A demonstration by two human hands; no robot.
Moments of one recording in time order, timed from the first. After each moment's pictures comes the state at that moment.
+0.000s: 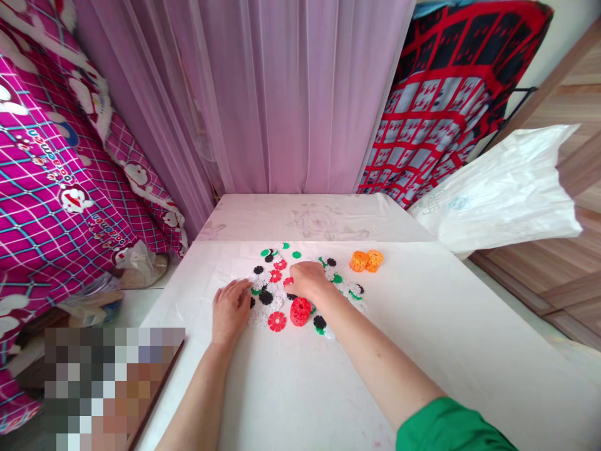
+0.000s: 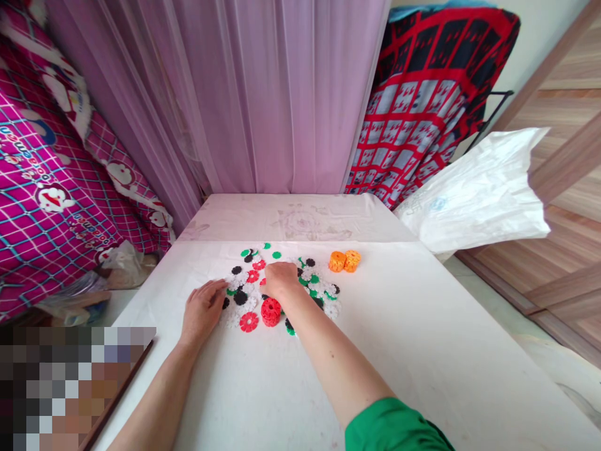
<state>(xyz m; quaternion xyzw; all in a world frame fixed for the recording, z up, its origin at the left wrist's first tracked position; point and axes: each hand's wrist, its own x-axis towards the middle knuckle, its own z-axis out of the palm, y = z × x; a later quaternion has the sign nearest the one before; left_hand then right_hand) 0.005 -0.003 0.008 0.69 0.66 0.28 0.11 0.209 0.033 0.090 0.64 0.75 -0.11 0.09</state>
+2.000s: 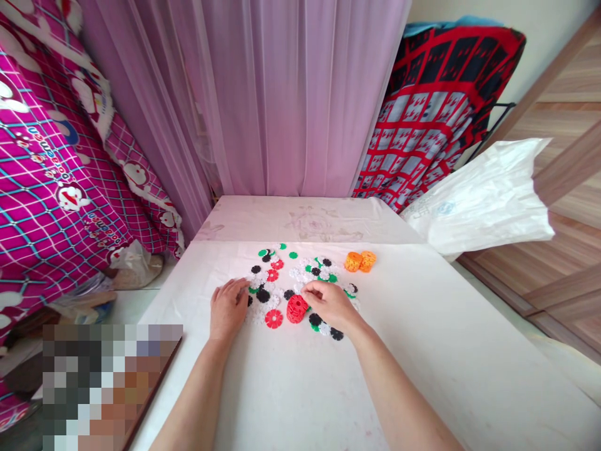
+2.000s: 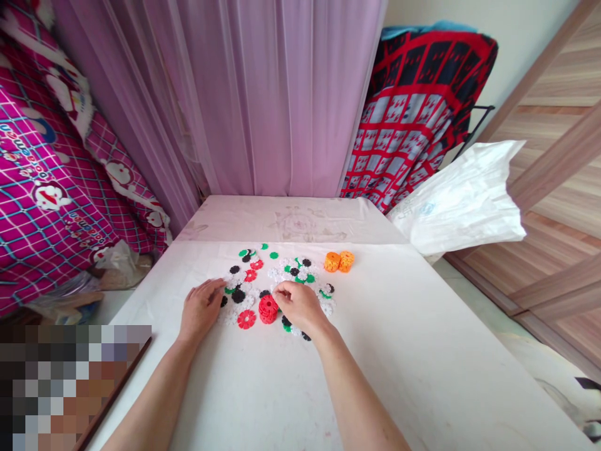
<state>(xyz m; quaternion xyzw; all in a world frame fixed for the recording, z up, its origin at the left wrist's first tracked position) 0.007 -0.005 0.009 0.69 0.66 0.27 0.10 0.259 -0.043 0.069 0.62 0.64 -0.35 -0.29</state>
